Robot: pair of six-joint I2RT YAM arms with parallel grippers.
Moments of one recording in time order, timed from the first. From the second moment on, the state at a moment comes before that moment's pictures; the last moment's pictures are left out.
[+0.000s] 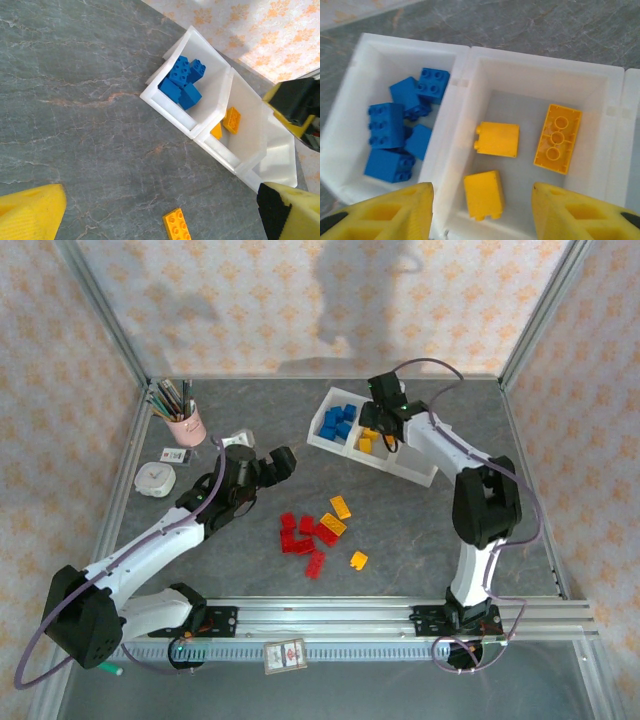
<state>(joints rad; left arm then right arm) -0.50 1.13 0.77 -0.17 -0.15 -0.82 0.40 1.86 1.54 -0.53 0.17 0.53</state>
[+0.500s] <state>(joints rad) -0.48 1.03 0.72 -0.19 -0.10 -0.83 0.64 1.72 1.29 -0.58 0.13 0.52</state>
